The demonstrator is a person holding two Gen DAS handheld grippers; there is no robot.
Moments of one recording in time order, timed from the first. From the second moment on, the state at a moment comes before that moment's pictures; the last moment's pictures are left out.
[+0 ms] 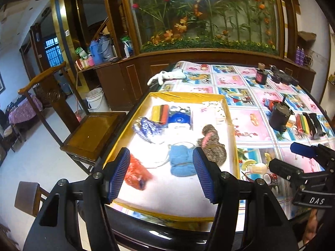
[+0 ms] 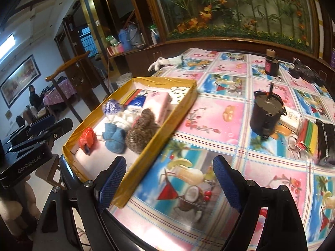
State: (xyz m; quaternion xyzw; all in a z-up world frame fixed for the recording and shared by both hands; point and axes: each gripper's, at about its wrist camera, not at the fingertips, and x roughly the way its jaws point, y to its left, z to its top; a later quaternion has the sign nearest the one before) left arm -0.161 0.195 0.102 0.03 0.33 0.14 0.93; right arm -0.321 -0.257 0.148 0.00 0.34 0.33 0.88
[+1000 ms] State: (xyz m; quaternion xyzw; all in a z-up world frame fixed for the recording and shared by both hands) left arm -0.139 0.106 0.074 -0.02 0.39 -0.11 0.91; right arm -0.252 -0.424 0.157 0.07 0.34 0.12 0.93
